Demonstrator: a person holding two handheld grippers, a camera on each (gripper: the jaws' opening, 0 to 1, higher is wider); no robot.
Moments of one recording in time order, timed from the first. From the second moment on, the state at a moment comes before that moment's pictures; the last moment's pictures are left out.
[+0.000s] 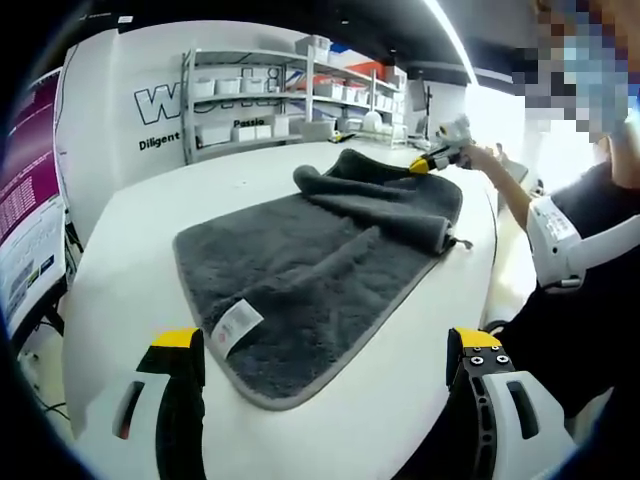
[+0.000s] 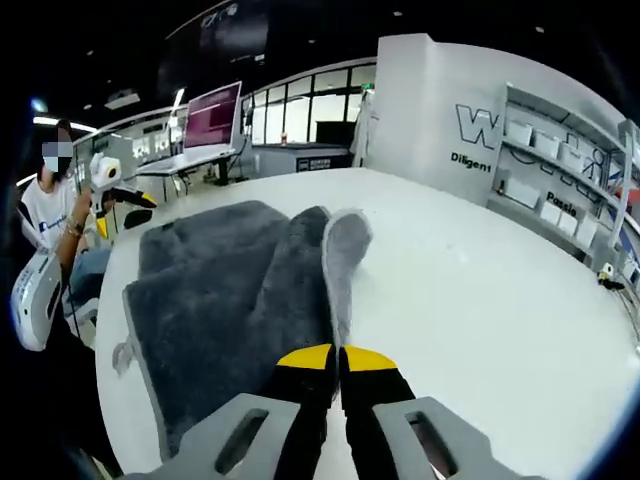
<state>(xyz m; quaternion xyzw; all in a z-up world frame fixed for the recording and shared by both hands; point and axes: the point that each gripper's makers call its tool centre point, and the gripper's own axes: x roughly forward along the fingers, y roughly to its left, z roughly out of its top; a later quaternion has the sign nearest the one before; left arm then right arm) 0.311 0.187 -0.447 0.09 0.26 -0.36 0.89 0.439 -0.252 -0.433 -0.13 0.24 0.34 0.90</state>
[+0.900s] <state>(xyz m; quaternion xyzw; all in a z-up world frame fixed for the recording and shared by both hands) 0.313 0.184 -0.449 0.10 0.27 -0.36 0.89 0.429 -0.373 -0.463 -0.11 0.29 0.20 0.93</state>
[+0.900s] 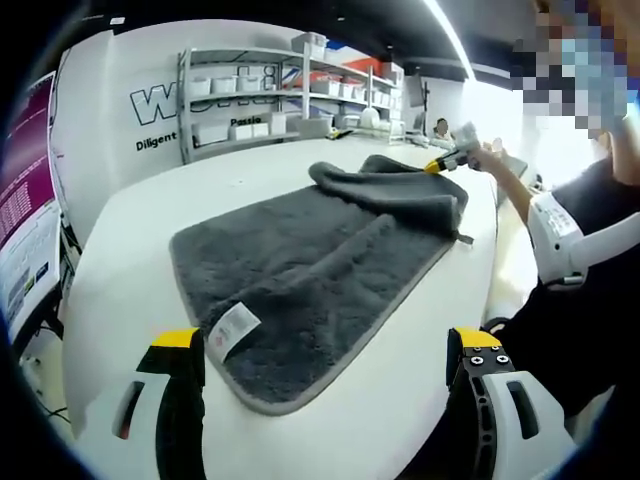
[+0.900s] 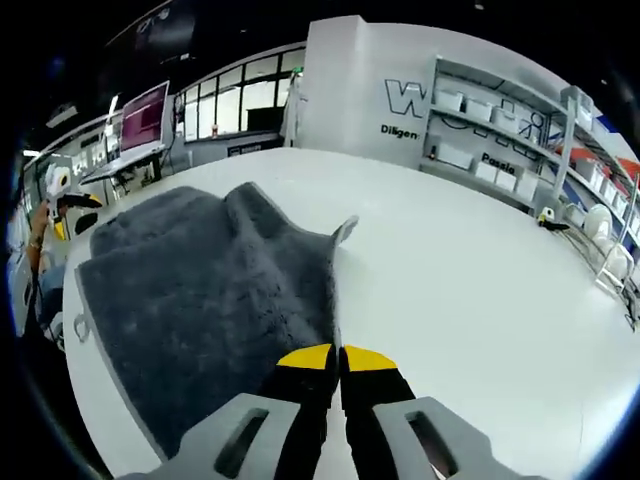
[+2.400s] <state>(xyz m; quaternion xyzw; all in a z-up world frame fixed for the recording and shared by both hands) 0.309 0.185 -0.449 0.09 0.27 -0.36 0.89 0.407 -0.494 -0.499 -0.13 0.34 0.06 0.93</state>
